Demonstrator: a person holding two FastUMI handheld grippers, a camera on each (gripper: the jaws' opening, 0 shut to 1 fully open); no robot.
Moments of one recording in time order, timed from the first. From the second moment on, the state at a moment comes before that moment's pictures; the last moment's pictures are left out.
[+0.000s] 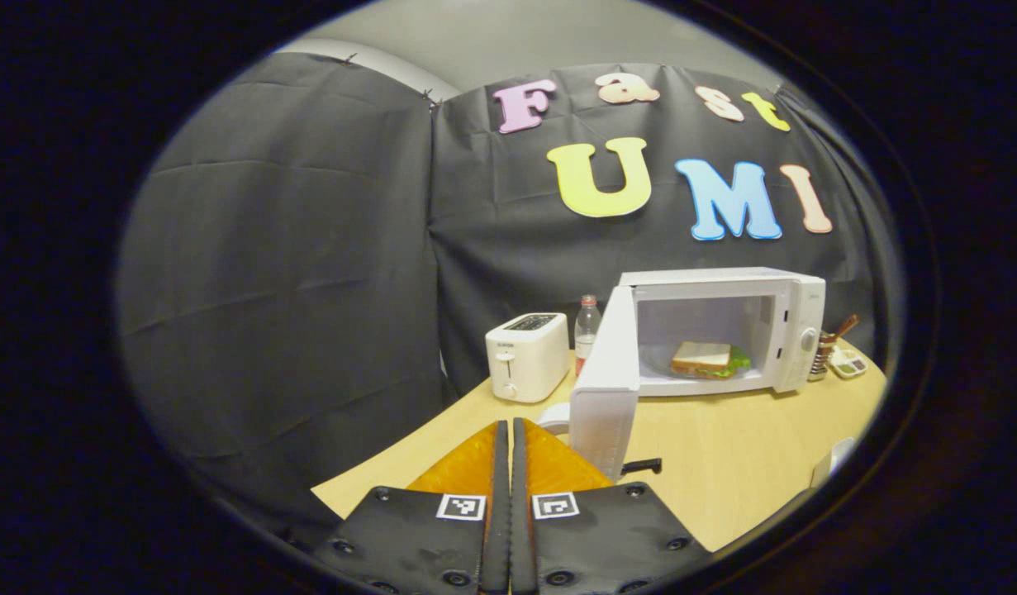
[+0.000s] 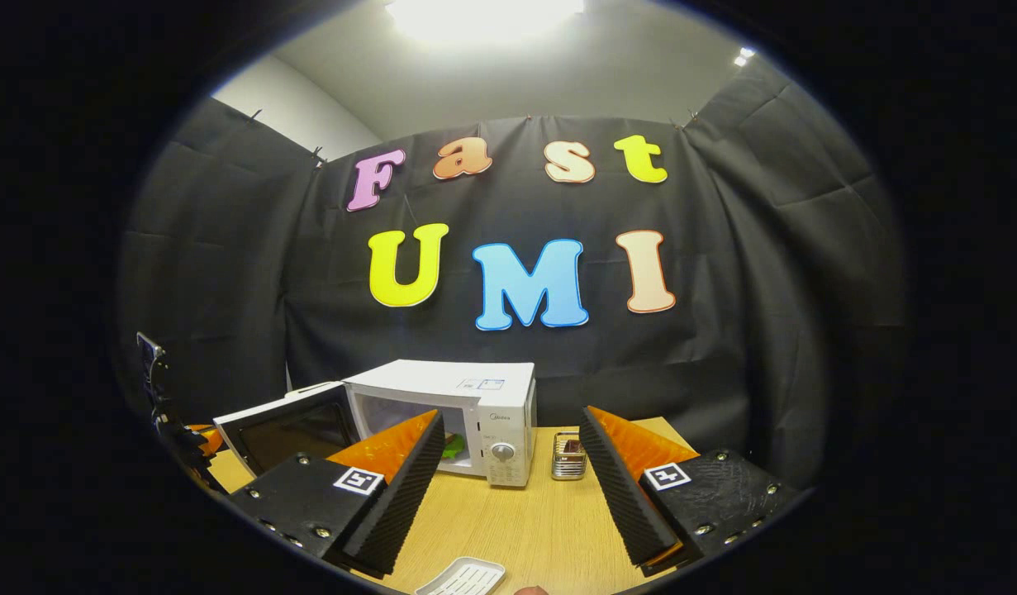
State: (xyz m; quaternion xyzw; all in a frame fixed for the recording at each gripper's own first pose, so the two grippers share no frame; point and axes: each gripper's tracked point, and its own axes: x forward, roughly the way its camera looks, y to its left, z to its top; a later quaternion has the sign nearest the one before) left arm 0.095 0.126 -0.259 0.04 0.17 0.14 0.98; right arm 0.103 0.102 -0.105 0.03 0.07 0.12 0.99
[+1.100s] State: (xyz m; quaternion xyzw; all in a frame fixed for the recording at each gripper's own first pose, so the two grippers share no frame) left arm 0.087 0.032 -0.233 0.00 0.17 -0.03 0.99; right arm 0.121 0.144 -0.108 0.05 0.08 0.12 0.99
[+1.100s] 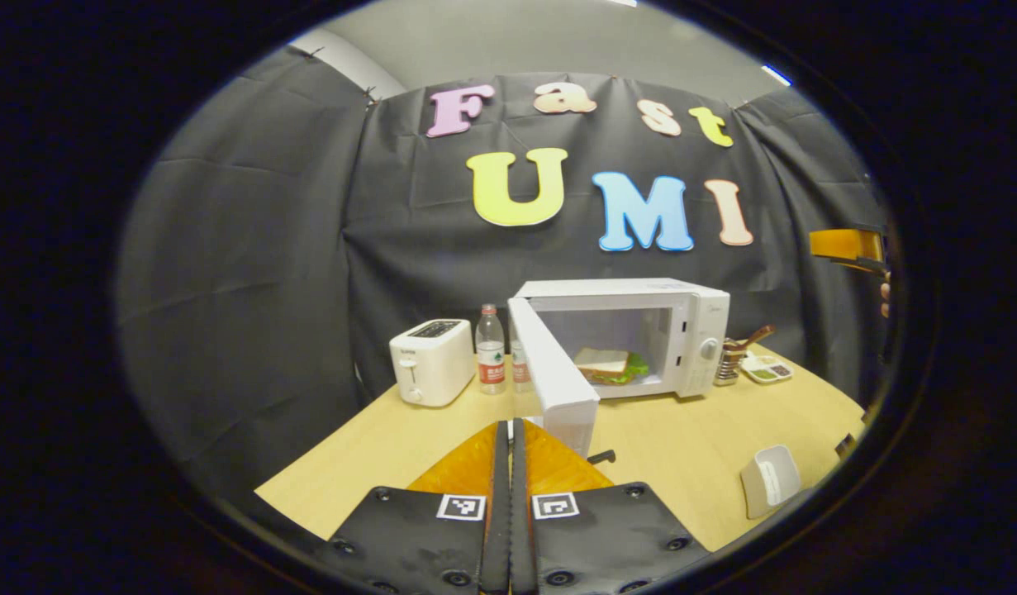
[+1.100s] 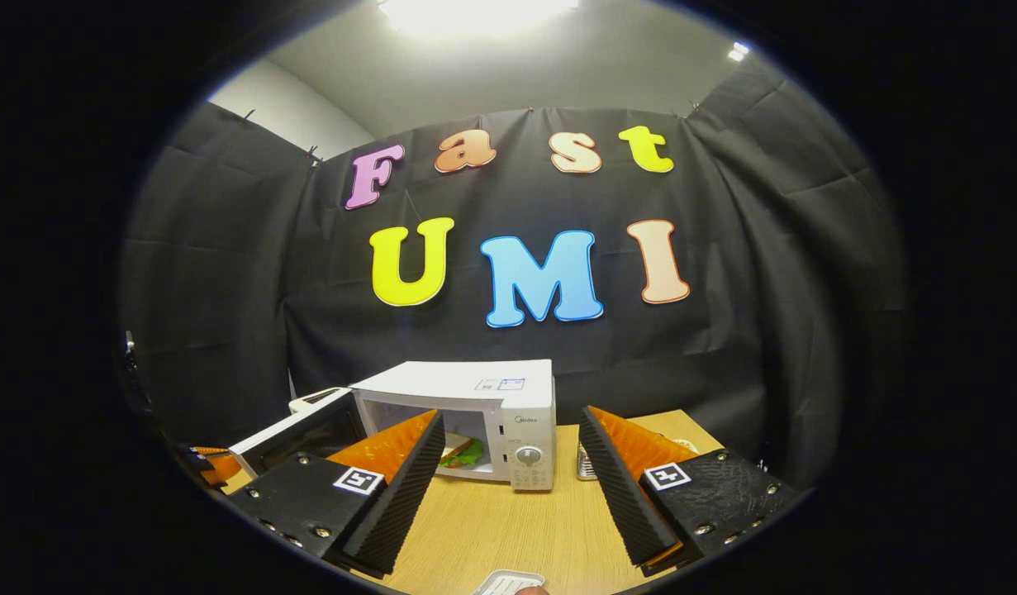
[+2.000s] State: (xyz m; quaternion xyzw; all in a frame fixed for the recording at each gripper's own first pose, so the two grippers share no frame) left arm 0.105 -0.105 -0.222 -0.04 0.15 -0.24 0.96; right arm 0.103 0.090 -0.102 0.04 0.07 0.02 1.00
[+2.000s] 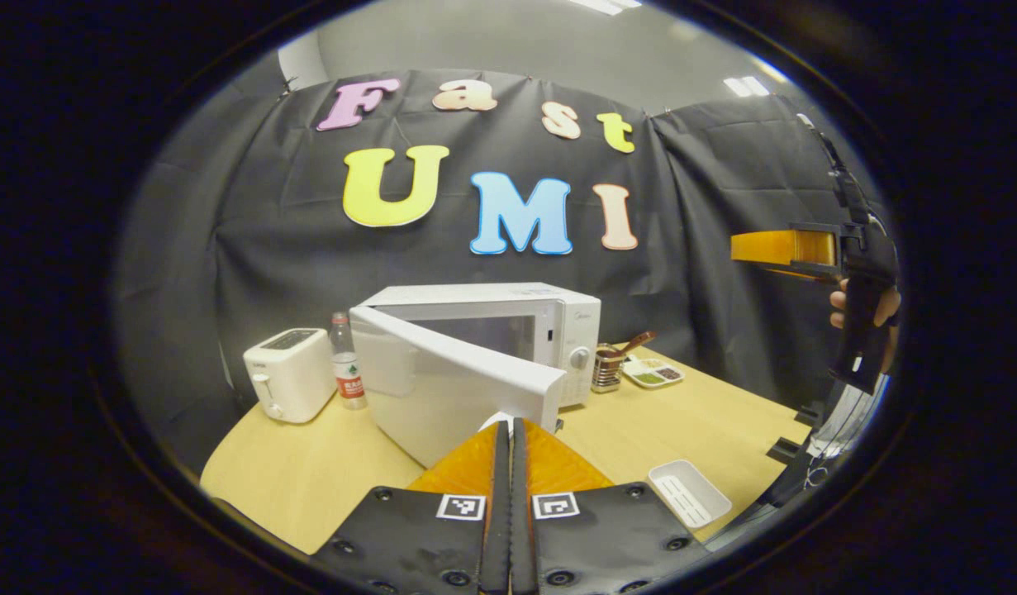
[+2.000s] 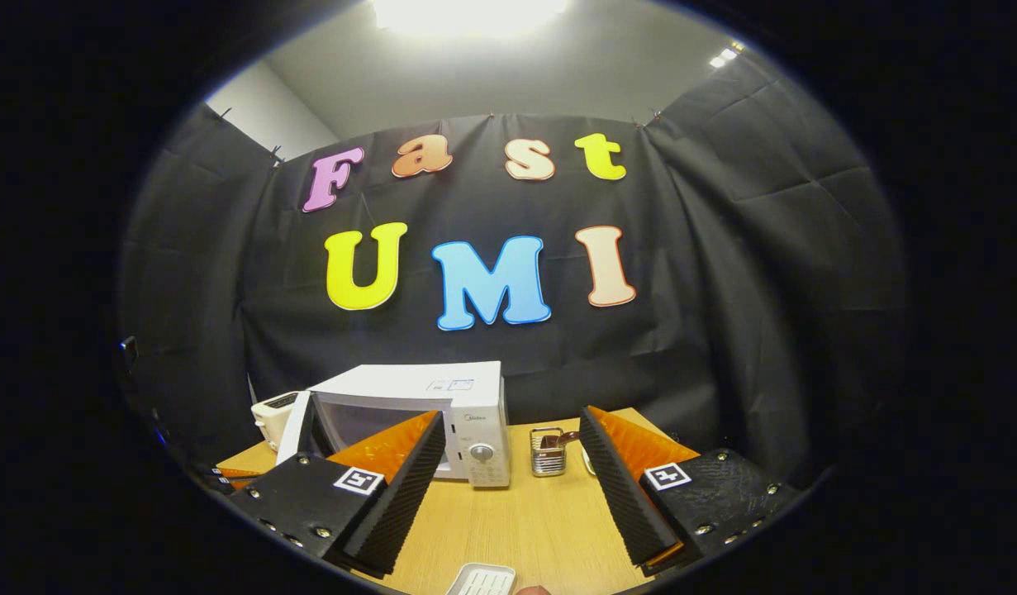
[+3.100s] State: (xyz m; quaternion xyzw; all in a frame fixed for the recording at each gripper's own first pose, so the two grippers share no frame) left arm 0.219 -0.259 -0.229 -0.04 0.14 -0.38 0.91; right arm 0.098 -0.003 -0.116 0.00 0.10 -0.13 0.99
